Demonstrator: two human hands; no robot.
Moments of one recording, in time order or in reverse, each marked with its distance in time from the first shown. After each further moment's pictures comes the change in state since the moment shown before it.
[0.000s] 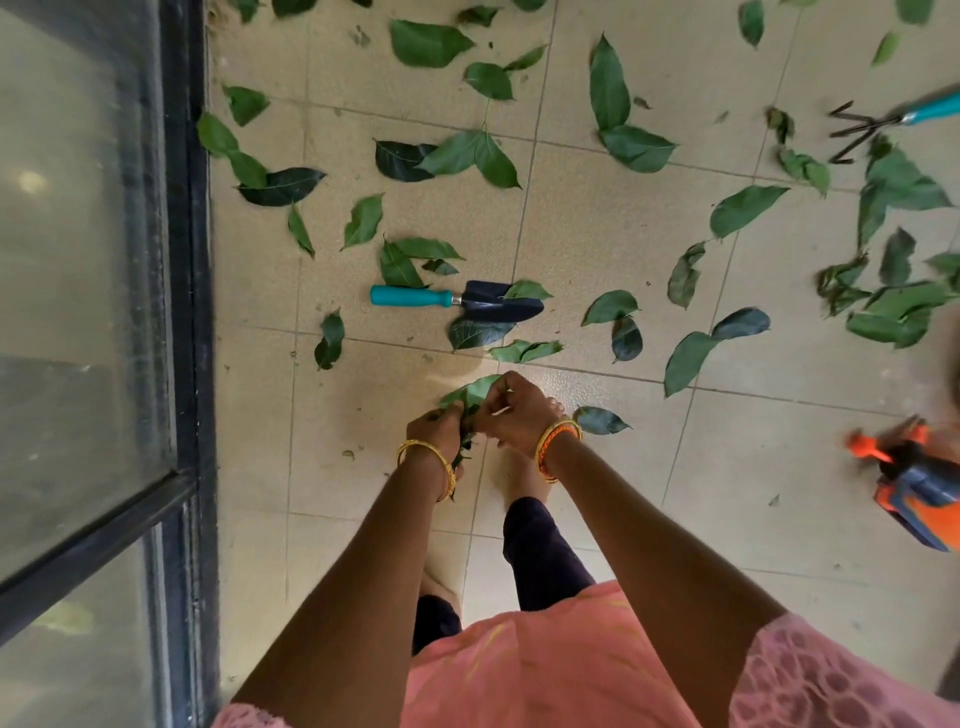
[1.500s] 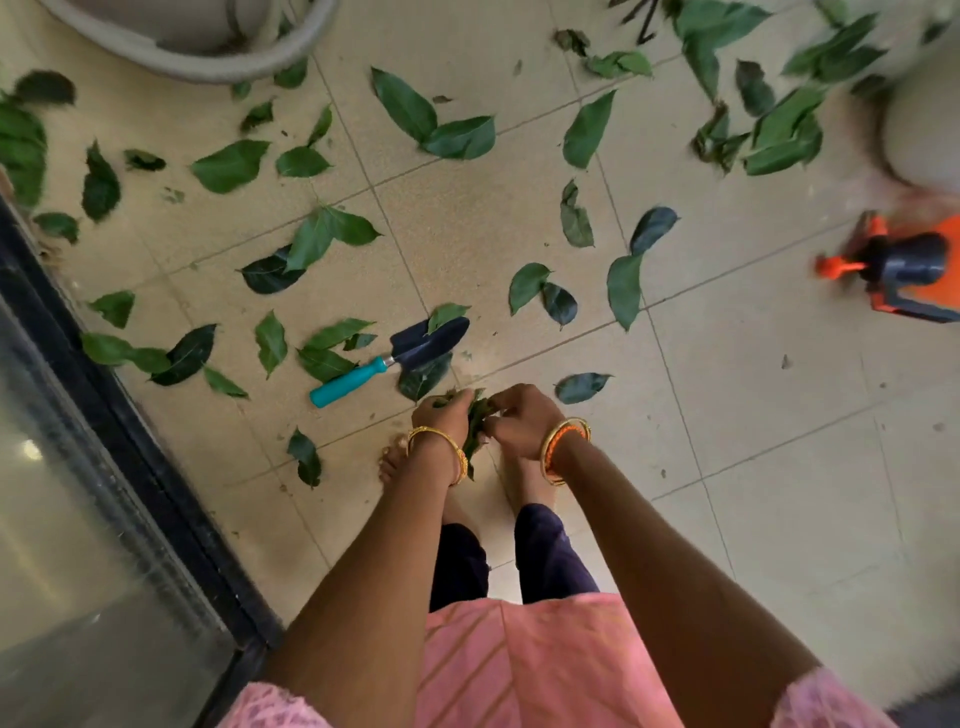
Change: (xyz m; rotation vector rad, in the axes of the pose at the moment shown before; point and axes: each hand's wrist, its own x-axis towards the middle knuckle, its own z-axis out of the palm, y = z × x) left_hand -0.009 0.055 0.055 0.393 -0.108 0.208; right_hand -0.008 0.014 -0.022 0.018 0.248 0.122
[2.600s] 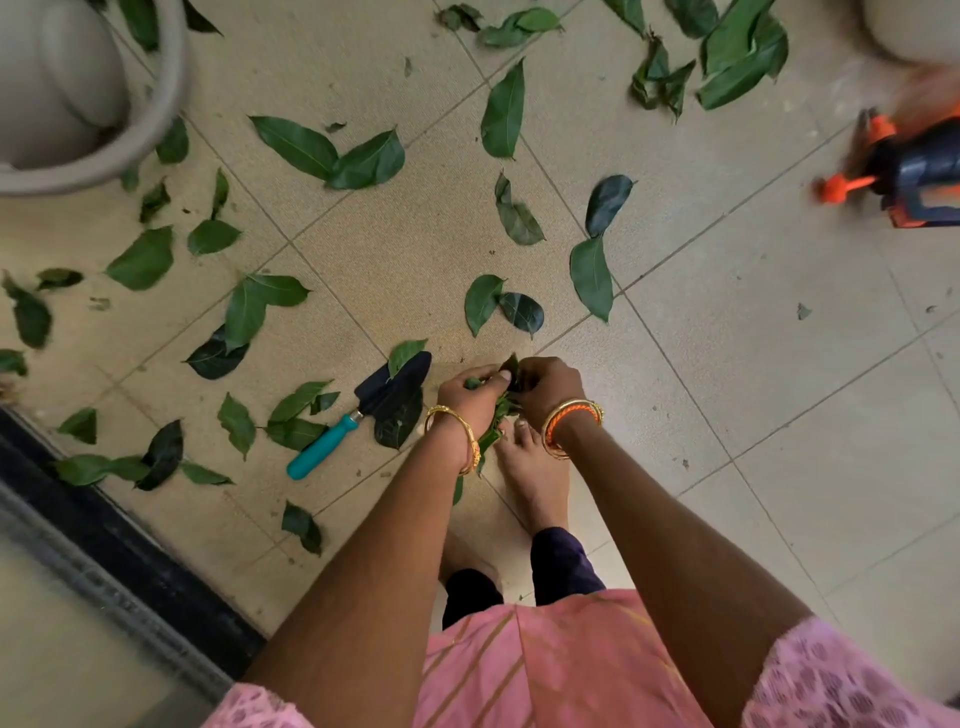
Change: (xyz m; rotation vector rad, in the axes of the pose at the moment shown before) left_hand 0.024 0.039 0.079 0.405 -0.119 0.230; right_hand 0.054 0.045 -0.054 0.324 0.282 0.070
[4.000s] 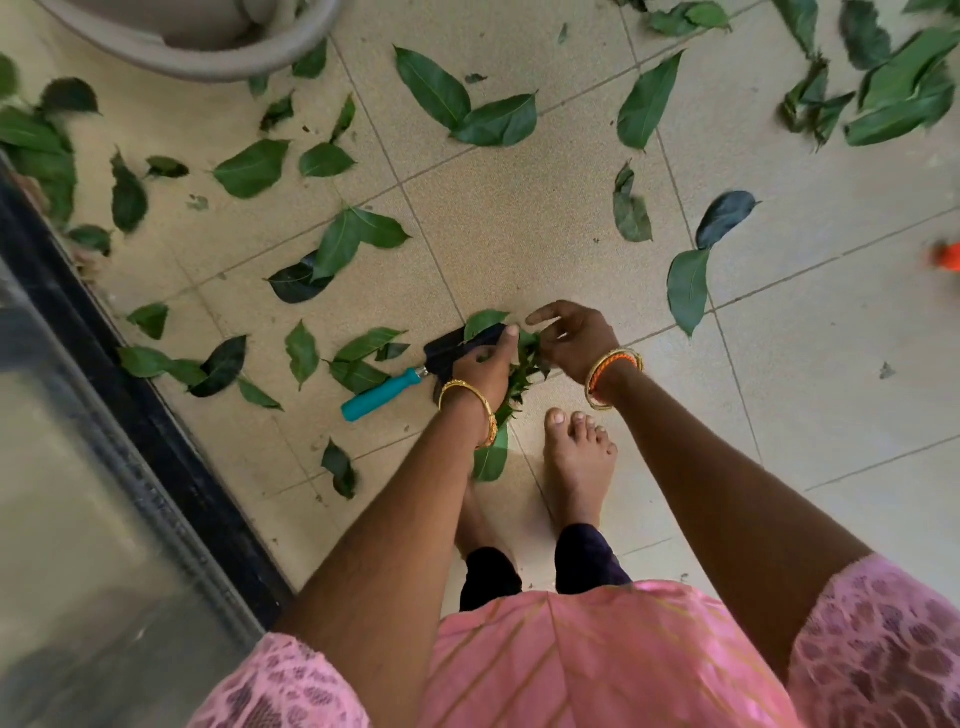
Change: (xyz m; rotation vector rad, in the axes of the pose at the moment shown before) left_hand 0.000 -0.009 -0.066 -0.013 0.063 -0.053; right_hand 0.028 -0.046 0.034 0.097 -0.126 -0.174
